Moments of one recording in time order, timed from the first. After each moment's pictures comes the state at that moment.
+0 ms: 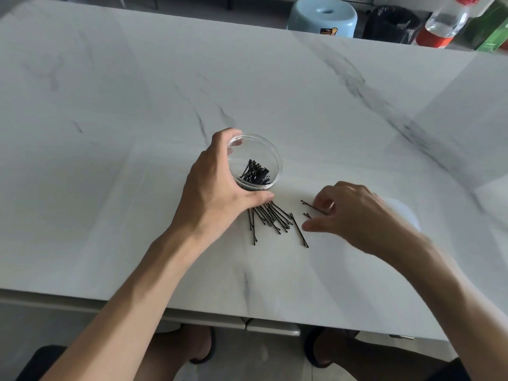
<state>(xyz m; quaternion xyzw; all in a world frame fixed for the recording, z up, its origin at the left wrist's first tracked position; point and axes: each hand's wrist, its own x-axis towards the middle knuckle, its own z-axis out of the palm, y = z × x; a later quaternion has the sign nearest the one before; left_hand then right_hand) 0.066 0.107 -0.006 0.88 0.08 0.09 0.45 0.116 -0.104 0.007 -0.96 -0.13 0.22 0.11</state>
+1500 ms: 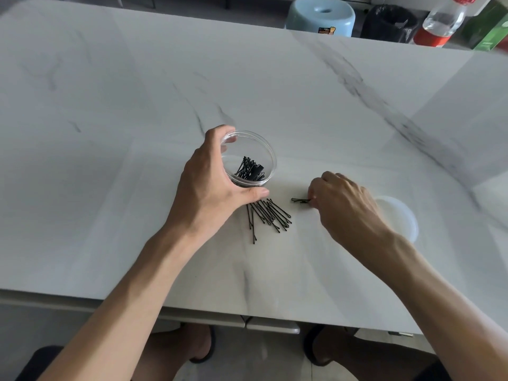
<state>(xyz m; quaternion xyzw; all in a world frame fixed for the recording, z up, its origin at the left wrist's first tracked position) 0.066 0.114 -0.006 0.88 0.09 0.10 0.46 0.125 -0.099 -0.031 -0.97 -0.24 0.02 0.02</state>
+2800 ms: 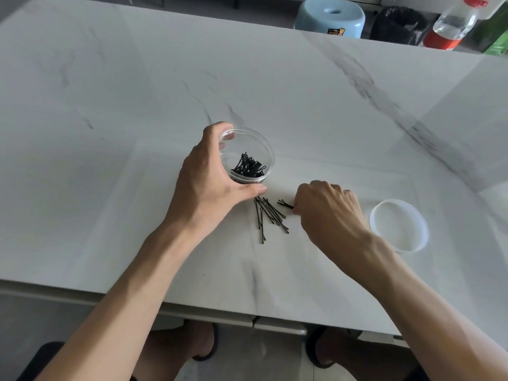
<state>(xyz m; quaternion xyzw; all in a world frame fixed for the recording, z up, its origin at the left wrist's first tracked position) 0.063 0.128 -0.006 0.88 0.10 0.11 0.44 0.102 -0.052 -0.003 -0.97 -0.23 0.09 0.01</state>
